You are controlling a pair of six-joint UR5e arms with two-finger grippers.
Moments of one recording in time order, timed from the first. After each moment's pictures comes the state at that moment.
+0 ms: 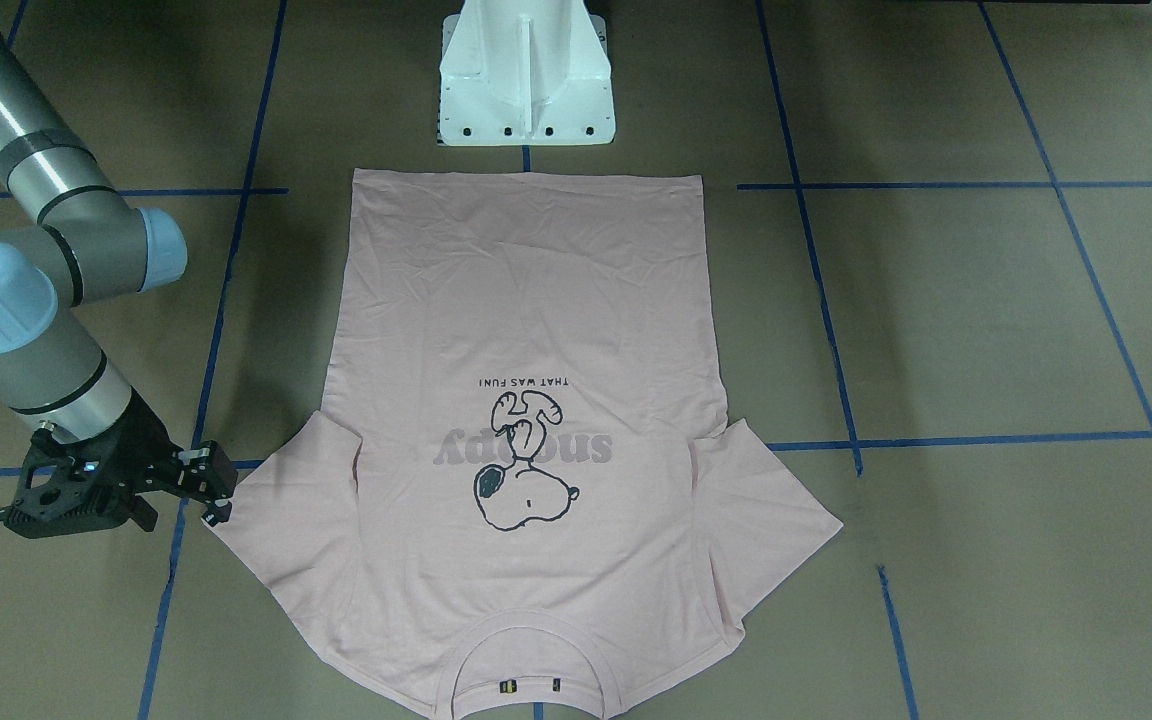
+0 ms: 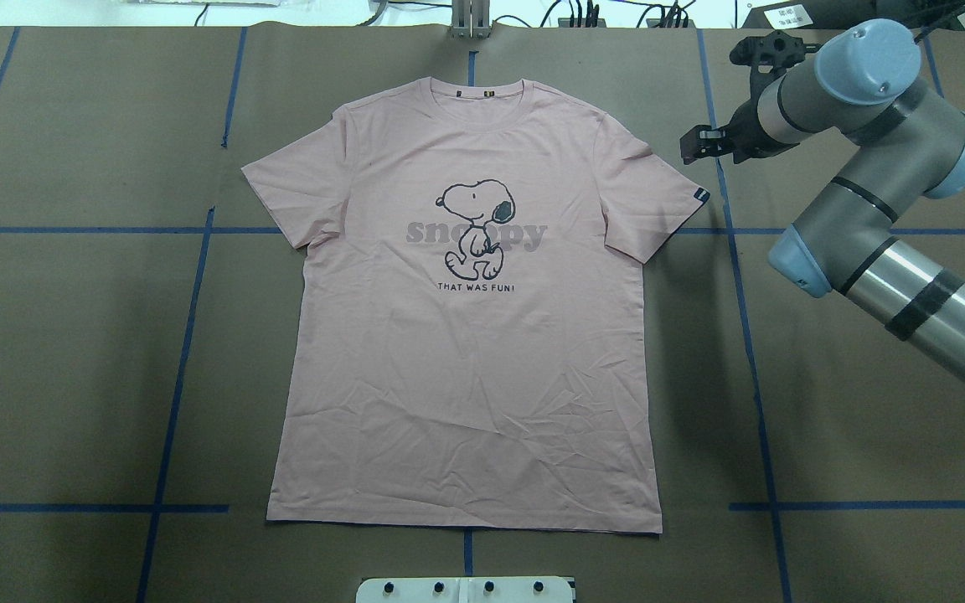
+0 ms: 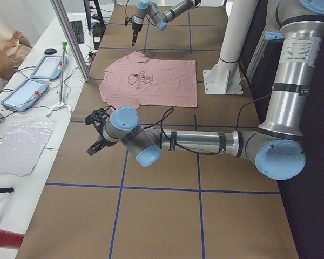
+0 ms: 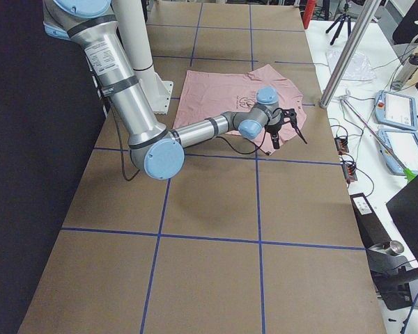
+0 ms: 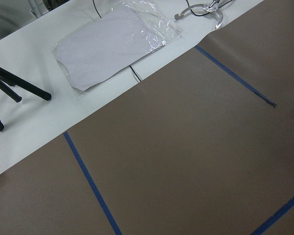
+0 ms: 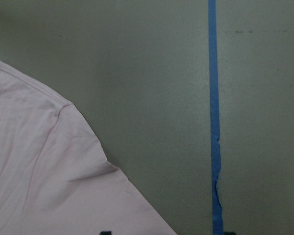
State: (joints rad) left arm -1.52 -1.70 -1.45 -2.42 -2.32 0.00; right arm 0.94 -1.08 1.33 -1.00 1.99 0.88
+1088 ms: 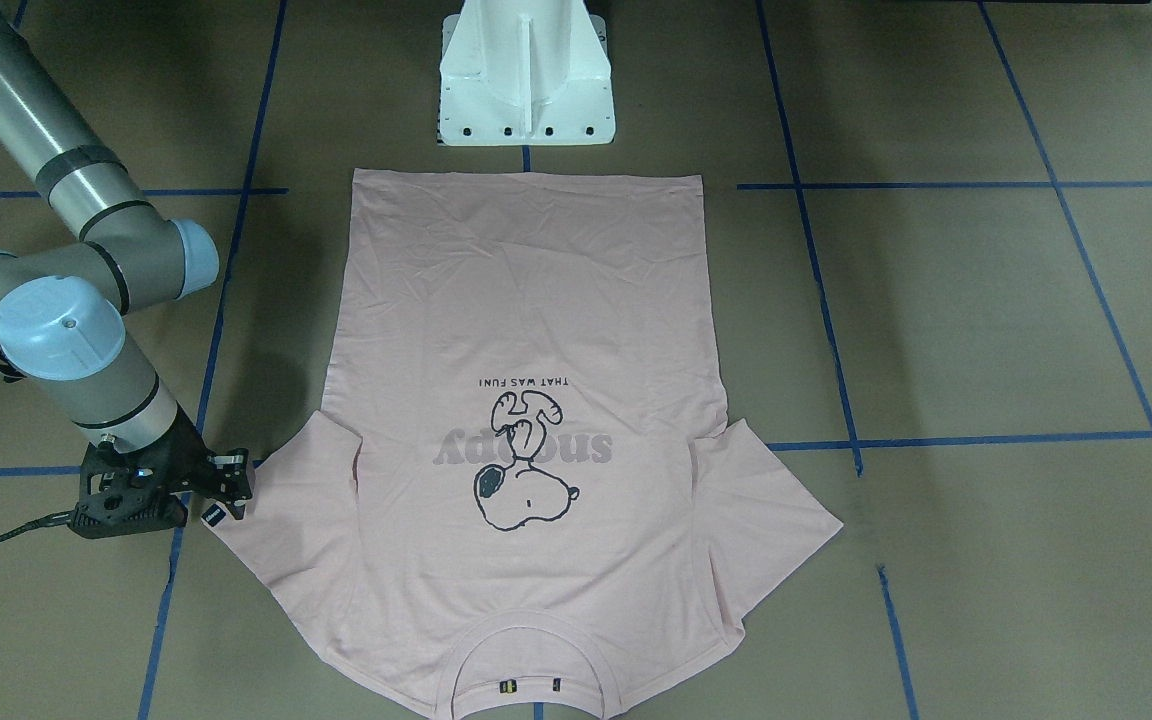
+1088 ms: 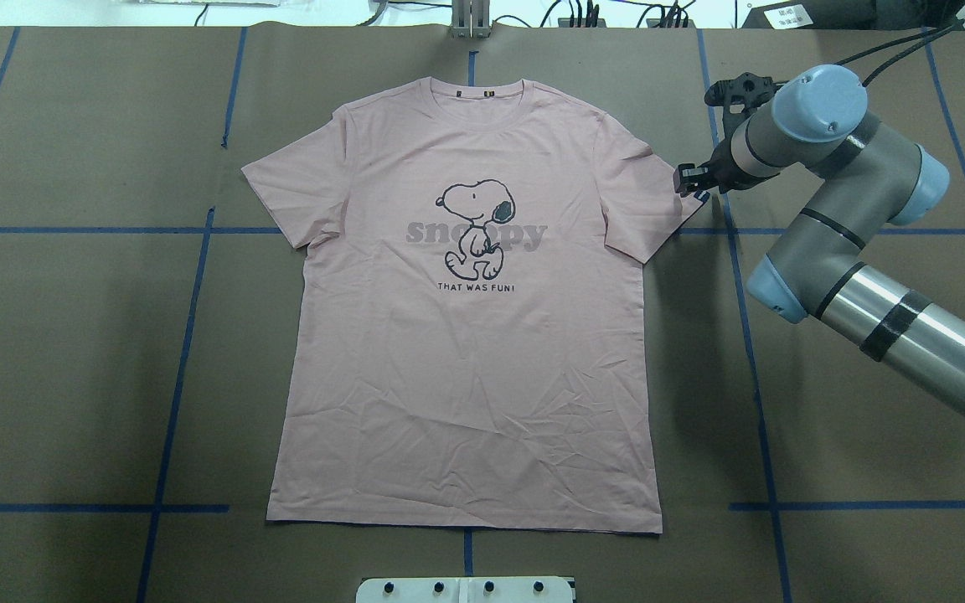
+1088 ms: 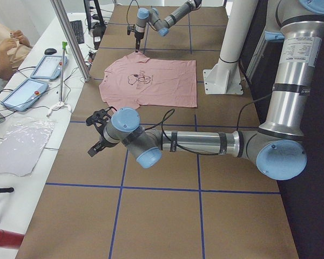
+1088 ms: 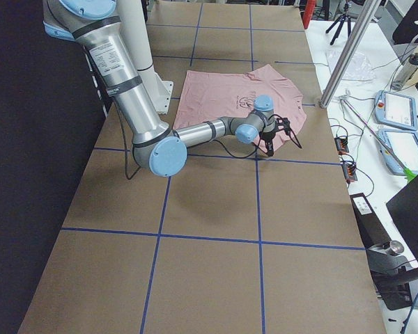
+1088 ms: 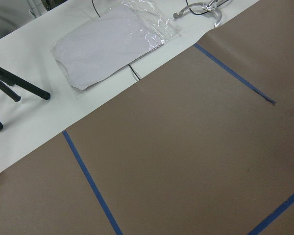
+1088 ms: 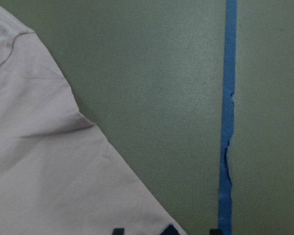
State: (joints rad) left arm -1.52 -1.70 -1.45 -2.44 -2.32 0.00; right arm 0.87 -1.07 1.27 -1.01 1.92 0.86
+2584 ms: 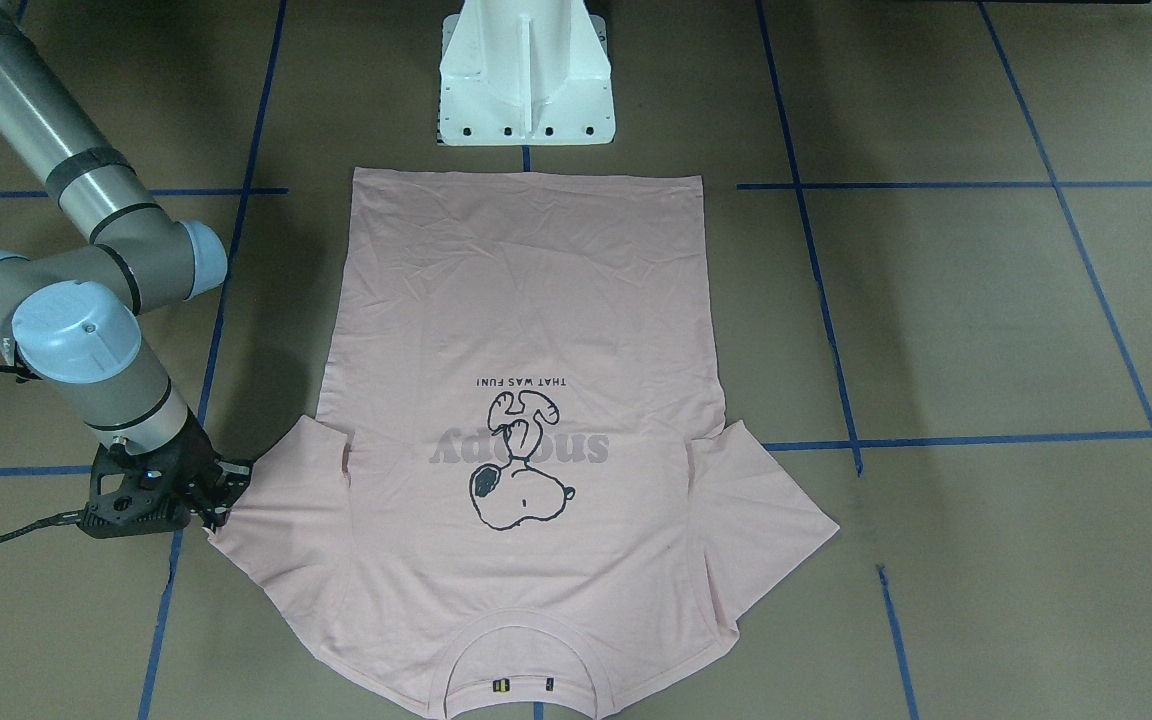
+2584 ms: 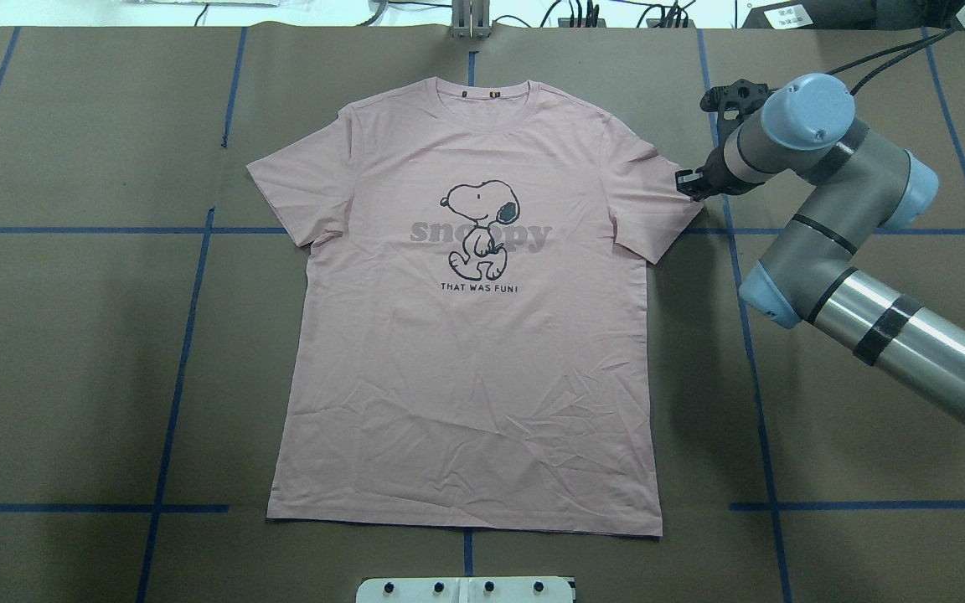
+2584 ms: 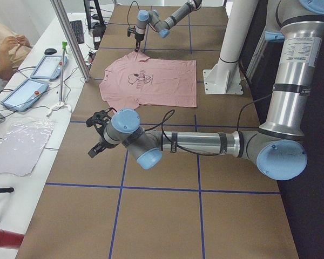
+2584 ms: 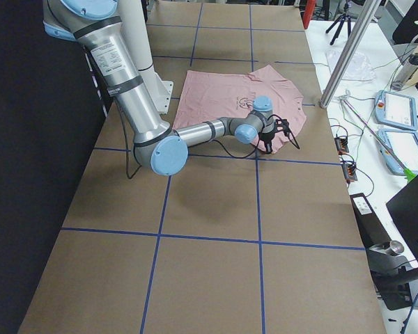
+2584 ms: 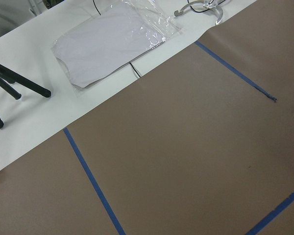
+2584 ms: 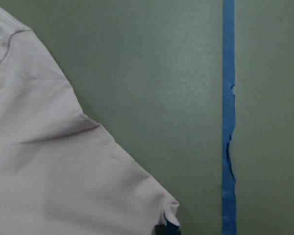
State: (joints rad) left arm -1.52 -1.70 -1.44 -2.44 -2.32 0.00; right arm 0.86 -1.06 1.27 -1.02 1.90 0.89
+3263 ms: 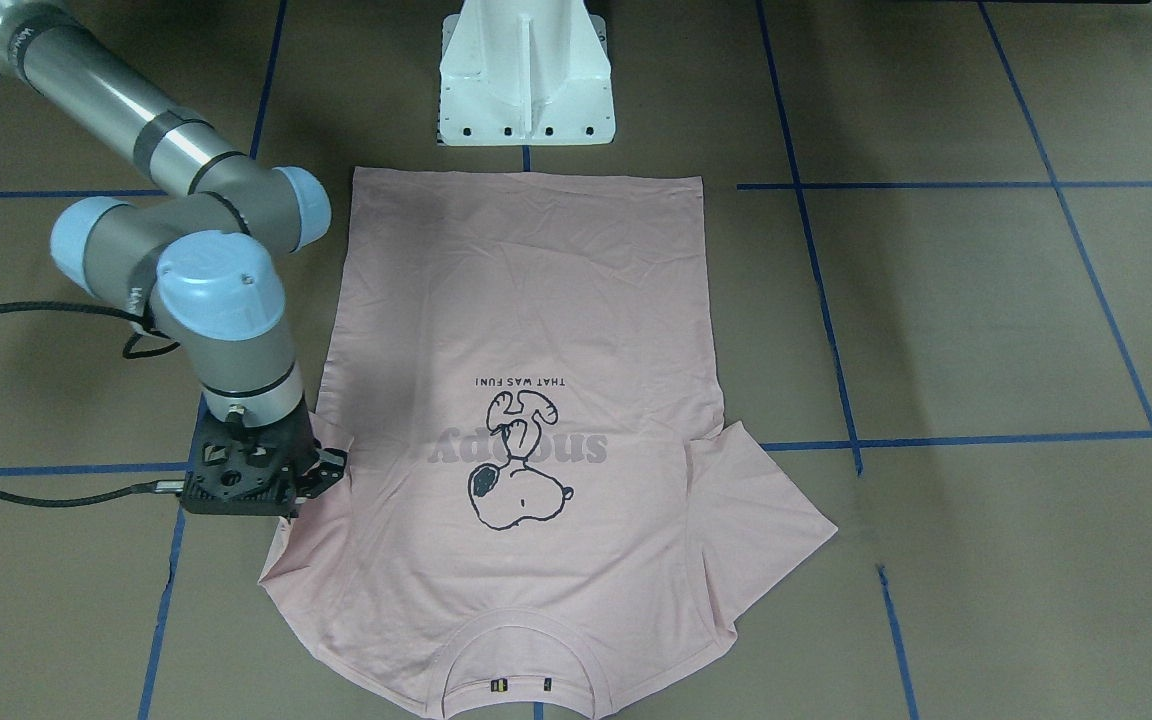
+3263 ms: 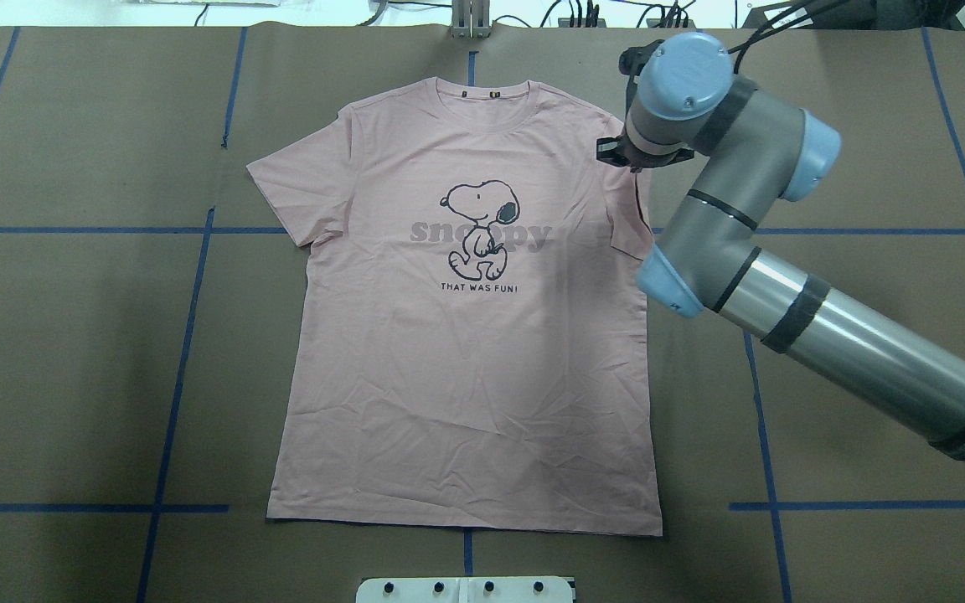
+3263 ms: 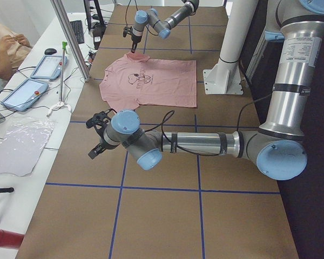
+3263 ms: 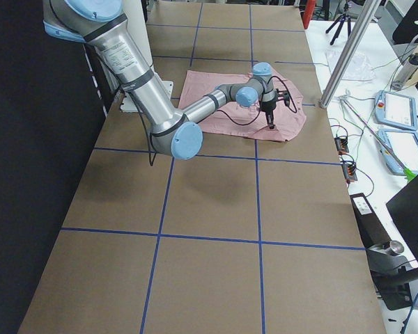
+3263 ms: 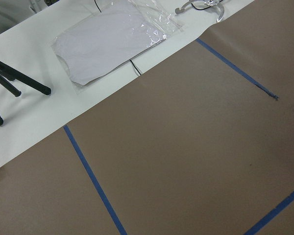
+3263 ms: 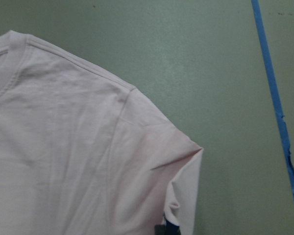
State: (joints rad) left arm -1.52 -1.70 -1.44 -2.44 -2.32 0.00; right arm 0.77 -0.86 1.34 -1.36 1.72 1.05
